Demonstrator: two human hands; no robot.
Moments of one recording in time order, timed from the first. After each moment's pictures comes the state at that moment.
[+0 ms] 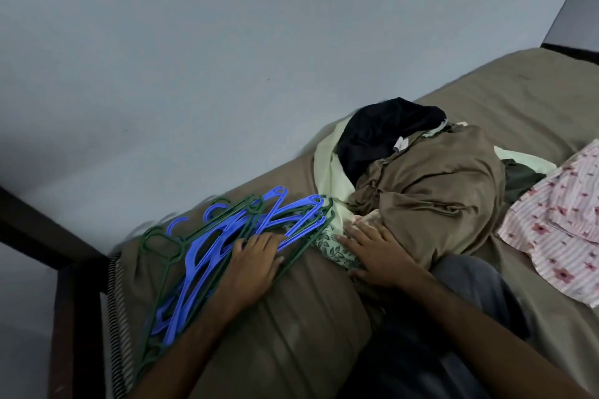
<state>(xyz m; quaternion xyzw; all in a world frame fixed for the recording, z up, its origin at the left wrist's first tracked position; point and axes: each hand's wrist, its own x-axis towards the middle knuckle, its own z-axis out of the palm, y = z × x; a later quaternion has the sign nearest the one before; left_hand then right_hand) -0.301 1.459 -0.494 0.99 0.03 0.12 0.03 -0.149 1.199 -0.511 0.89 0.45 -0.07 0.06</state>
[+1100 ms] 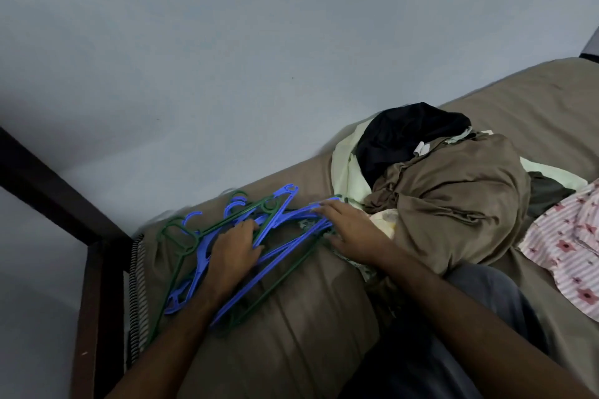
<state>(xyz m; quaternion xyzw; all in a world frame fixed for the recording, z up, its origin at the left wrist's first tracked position) -0.311 1.505 -0.488 0.97 0.22 0.07 0.10 -0.151 1.270 -0.471 0.83 0.51 -0.05 -0.22</state>
